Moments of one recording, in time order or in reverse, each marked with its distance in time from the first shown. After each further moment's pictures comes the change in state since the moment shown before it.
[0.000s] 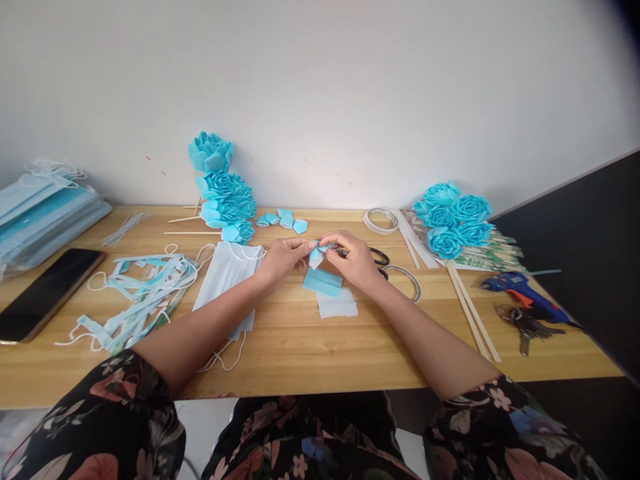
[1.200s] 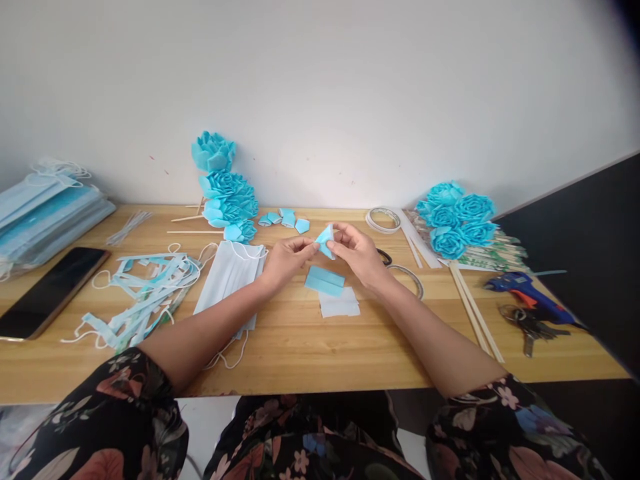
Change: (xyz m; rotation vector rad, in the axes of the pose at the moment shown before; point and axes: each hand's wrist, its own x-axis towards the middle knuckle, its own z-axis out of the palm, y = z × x) left_hand -0.006 0.003 0.006 0.143 0.074 0.080; right_hand 0.003 -0.003 0.000 0.521 -0.001 0.368
